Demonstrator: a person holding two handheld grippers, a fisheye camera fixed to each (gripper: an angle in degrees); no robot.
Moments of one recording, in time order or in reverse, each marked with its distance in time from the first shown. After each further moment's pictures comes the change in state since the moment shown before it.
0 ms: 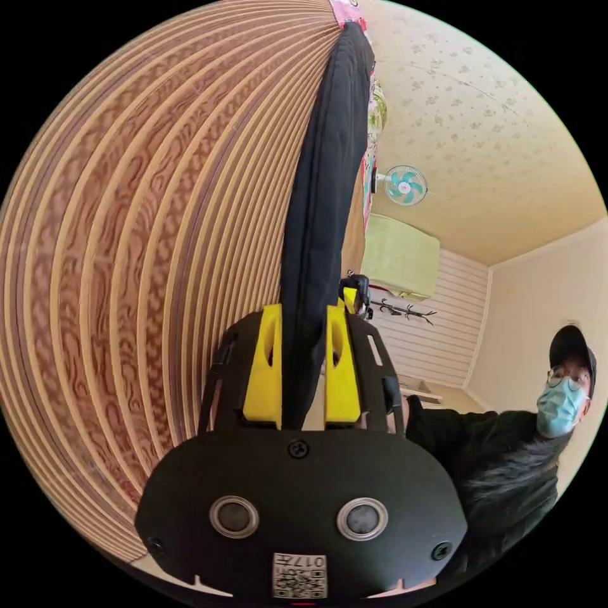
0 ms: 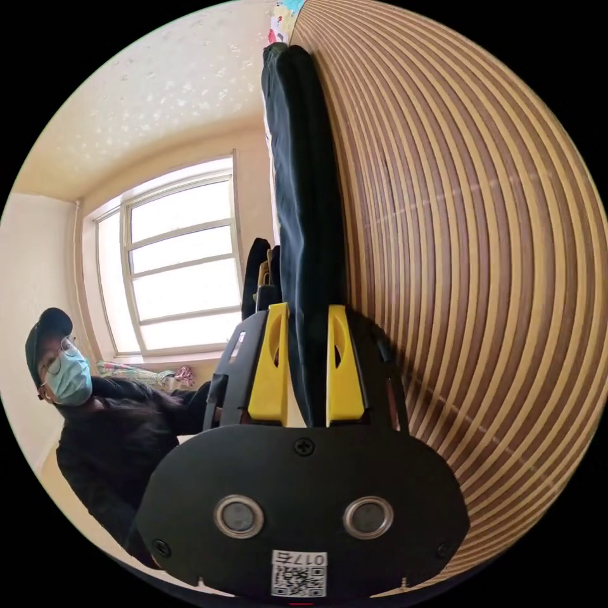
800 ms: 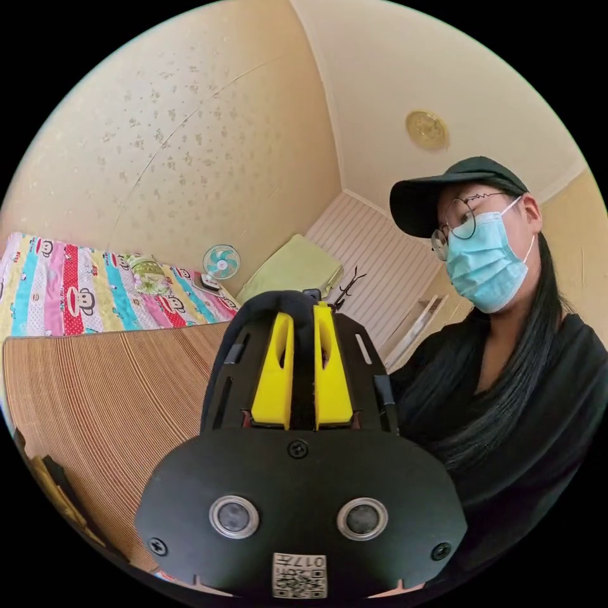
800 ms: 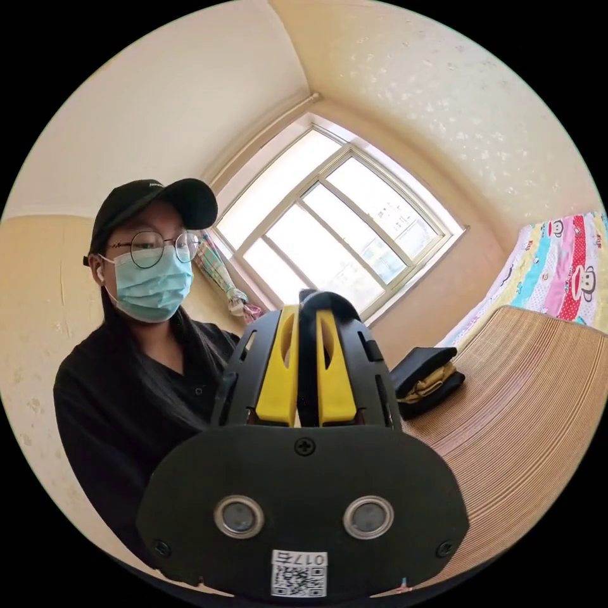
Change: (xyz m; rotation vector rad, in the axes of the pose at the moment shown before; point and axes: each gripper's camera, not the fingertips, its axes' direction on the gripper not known) left arm 0.506 0.231 -0.121 0.360 0.027 0.996; right arm -0.486 0.152 -0.038 0.115 -0.147 -0.912
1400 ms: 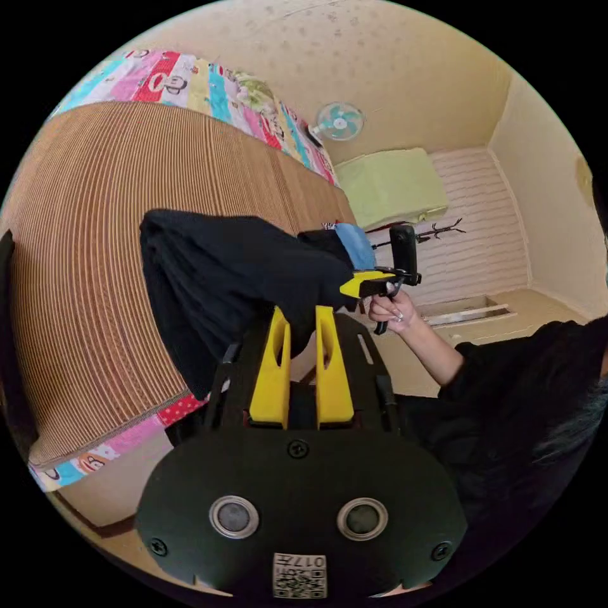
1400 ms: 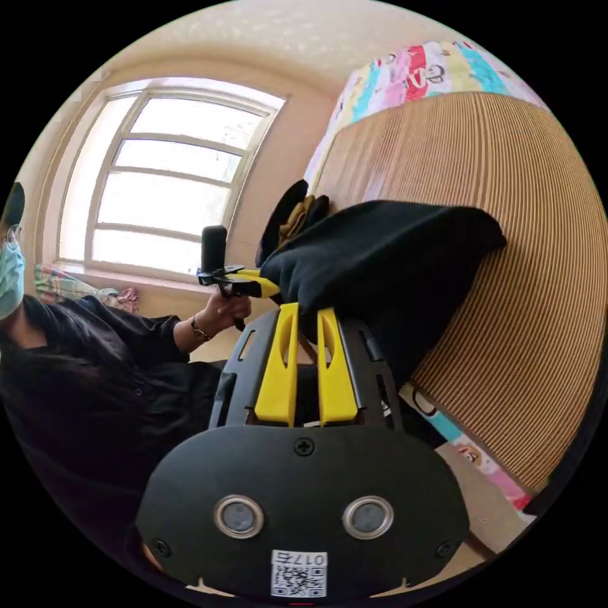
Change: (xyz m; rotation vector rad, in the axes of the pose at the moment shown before) left arm -0.225 0.327 0.195 -0.706 -0.152 -0.644; right arm 0.244 0.302 0.066 -0.459 0.411 0.804
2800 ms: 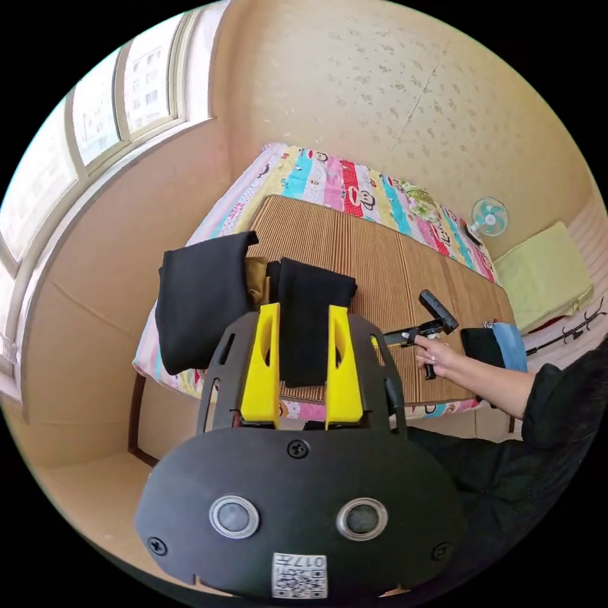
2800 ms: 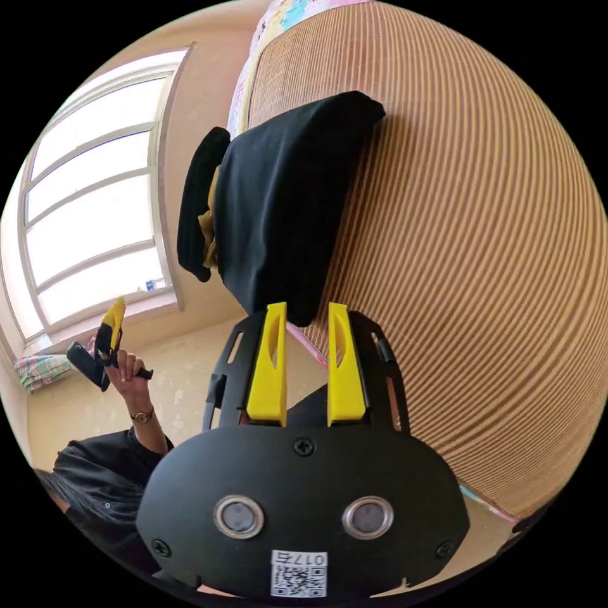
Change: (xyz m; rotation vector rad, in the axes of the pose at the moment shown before) left arm 0.008 0.035 -0.050 0.716 -0.882 -0.177; right arm -0.092 -0.316 0.054 -0.077 0.165 0.092
